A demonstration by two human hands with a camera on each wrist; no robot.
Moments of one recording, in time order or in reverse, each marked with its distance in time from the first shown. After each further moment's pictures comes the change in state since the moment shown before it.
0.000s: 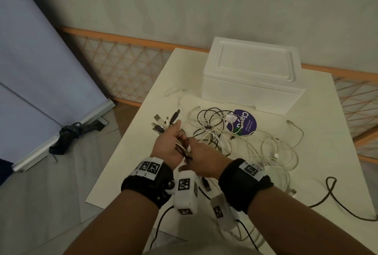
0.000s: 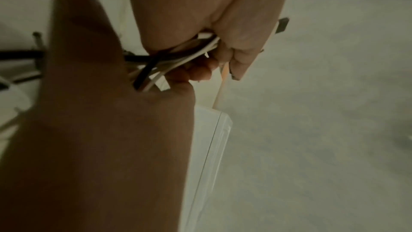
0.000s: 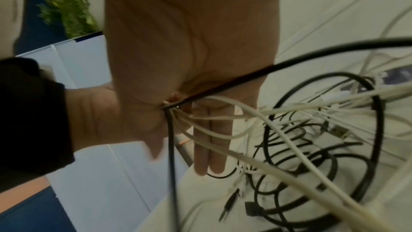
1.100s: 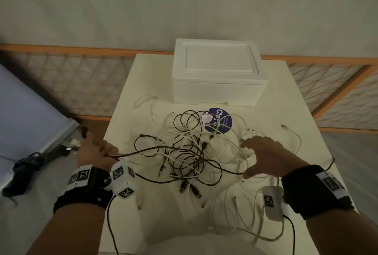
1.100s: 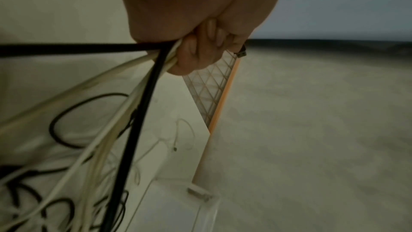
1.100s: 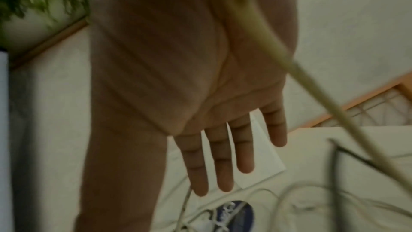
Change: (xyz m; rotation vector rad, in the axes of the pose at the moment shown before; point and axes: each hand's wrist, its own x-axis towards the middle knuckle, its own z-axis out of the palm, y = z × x) left_hand 0.053 0.106 -0.057 -0.008 0.203 0.088; right_hand -0.102 0.120 -0.061 -0.211 0.133 0.476
